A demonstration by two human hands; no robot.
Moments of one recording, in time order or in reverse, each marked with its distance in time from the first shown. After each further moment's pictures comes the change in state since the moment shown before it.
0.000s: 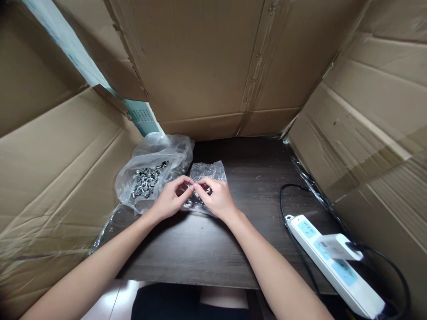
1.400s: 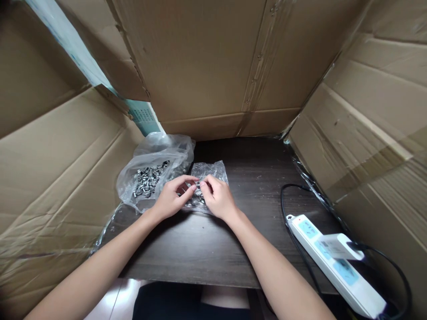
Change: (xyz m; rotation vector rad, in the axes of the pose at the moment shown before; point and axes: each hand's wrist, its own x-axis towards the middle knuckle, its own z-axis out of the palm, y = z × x) left_hand 0.000 0.003 -0.005 0.110 0.014 0.070; right_hand -0.002 -0.001 -0.002 -0.036 -0.069 0.090
